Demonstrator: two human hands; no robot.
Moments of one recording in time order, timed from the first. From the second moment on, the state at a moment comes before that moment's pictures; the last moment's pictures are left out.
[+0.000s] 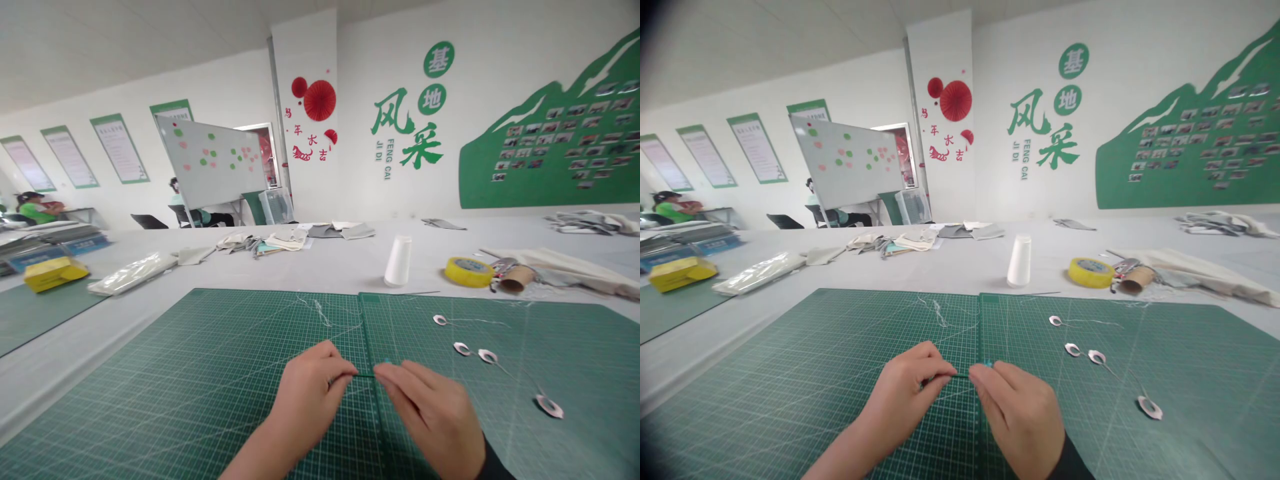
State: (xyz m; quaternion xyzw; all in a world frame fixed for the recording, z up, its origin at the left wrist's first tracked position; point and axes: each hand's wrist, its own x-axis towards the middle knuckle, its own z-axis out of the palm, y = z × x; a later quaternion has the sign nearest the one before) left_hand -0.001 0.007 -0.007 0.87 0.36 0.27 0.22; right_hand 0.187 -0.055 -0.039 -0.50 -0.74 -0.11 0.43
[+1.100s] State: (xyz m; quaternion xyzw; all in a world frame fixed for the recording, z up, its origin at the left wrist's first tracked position) left_hand -0.010 0.000 0.012 0.87 0.22 0.24 0.38; right_hand 0.199 -0.041 -0.034 -0.50 -0.60 0.41 0.47
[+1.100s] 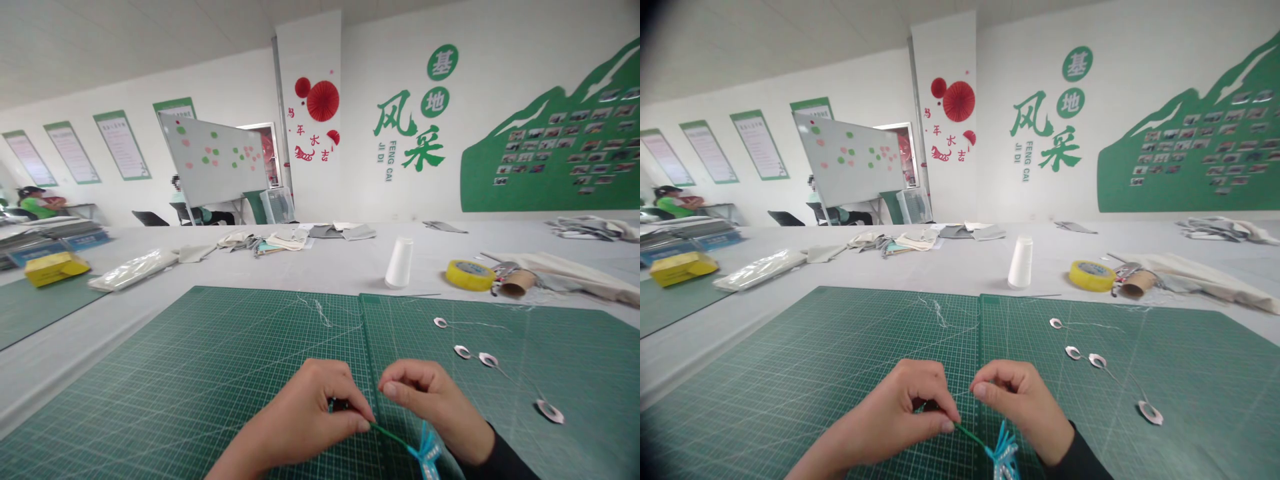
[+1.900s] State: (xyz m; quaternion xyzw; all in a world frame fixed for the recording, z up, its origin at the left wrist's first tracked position) left_hand -0.006 0.018 -0.001 0.76 0.36 0.36 0.40; right_hand 0.171 -0.045 -0.047 -0.52 -0.60 0.36 0.48
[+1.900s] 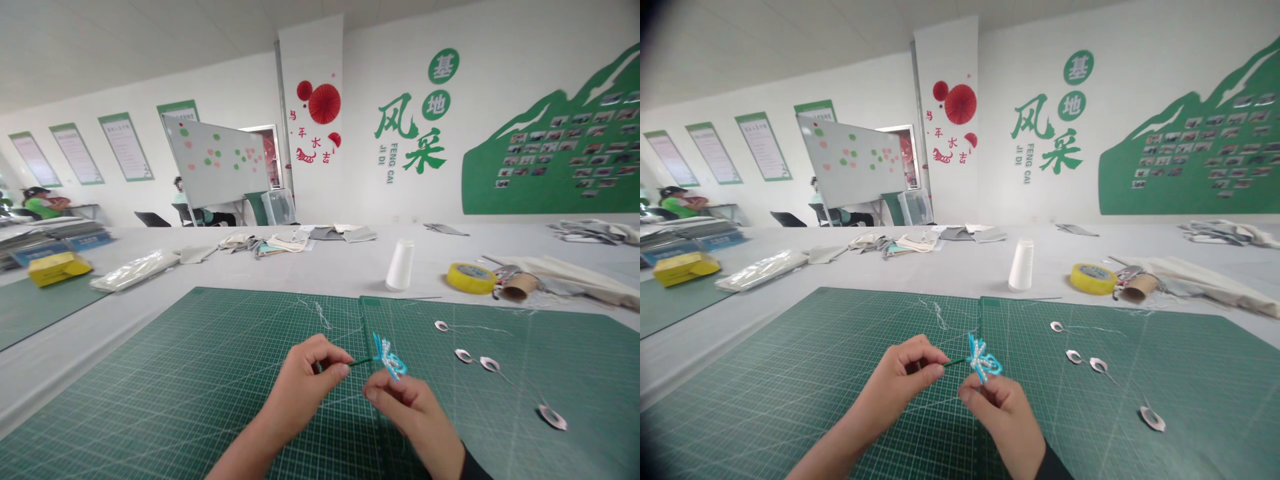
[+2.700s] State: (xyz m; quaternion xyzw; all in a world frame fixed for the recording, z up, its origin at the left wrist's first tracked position) left_hand -0.004 0.013 -0.006 0.84 0.38 0.29 0.25; right_hand 0.188 -0.056 -0.035 -0.47 -0.75 -0.13 0.44
